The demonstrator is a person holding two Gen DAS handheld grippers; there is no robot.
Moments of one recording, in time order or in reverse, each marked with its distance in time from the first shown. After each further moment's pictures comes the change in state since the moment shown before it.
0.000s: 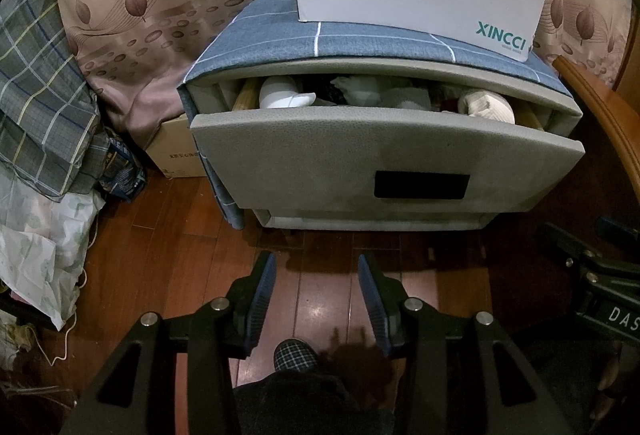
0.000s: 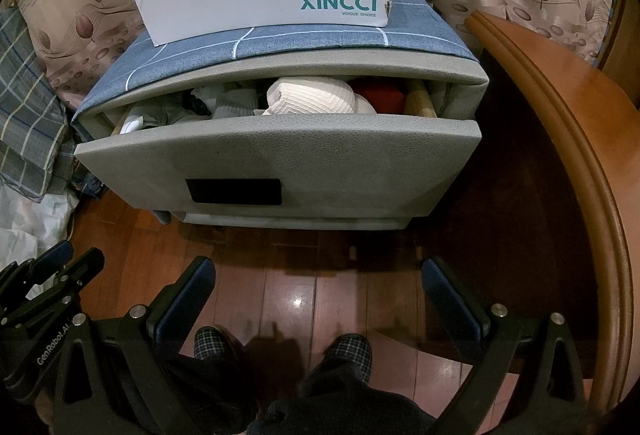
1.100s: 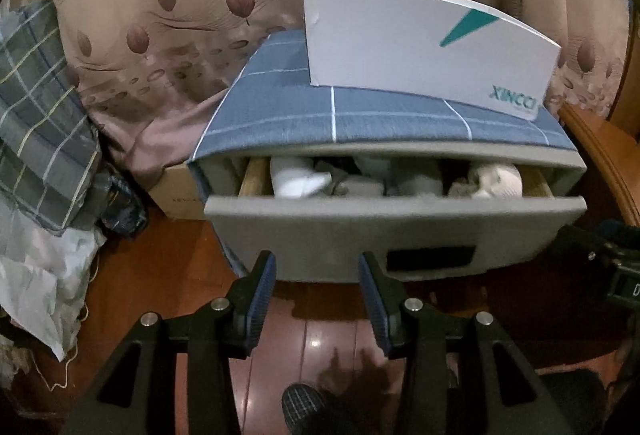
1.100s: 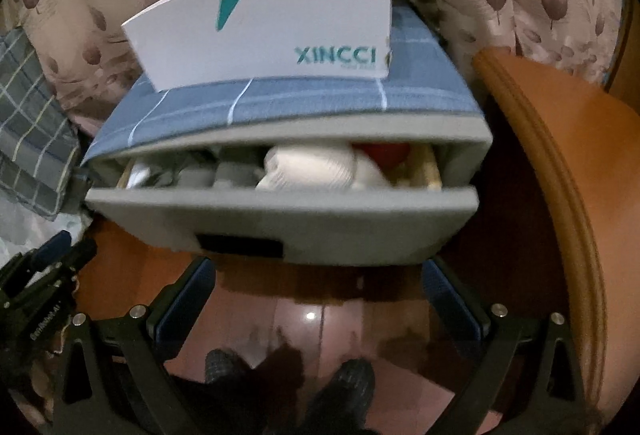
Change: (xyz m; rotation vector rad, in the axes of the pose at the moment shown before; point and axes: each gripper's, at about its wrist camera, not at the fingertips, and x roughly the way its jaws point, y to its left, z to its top) left arm -0.004 0.019 0.061 -0.006 -0.121 -0.015; right arm -0.005 -0.015 0.051 0.003 -0.057 0.046
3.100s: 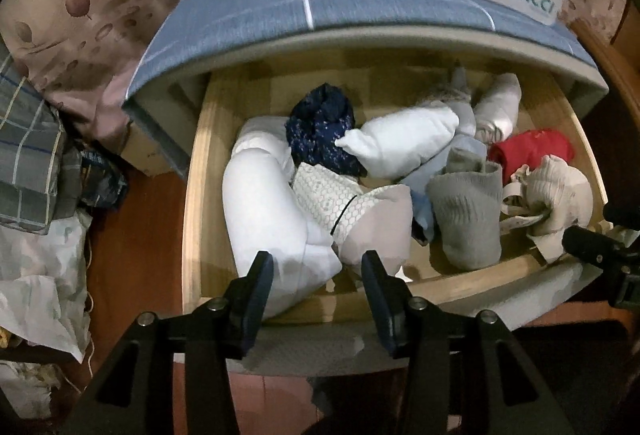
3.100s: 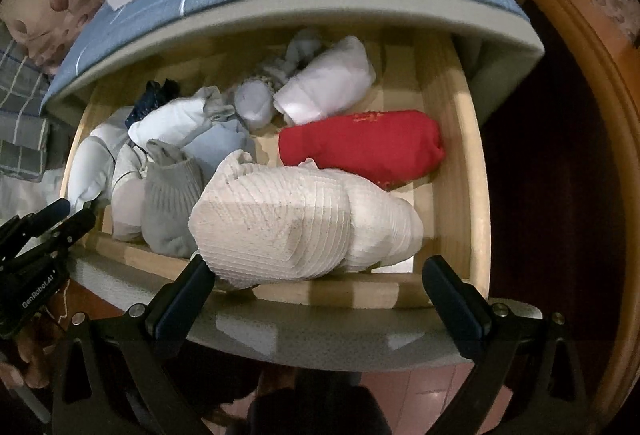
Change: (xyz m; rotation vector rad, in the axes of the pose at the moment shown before) left arm 0.064 -0.003 -0.021 0.134 0.310 -0.030; right arm 0.056 -0.015 -0.037 0.011 0.327 0.003
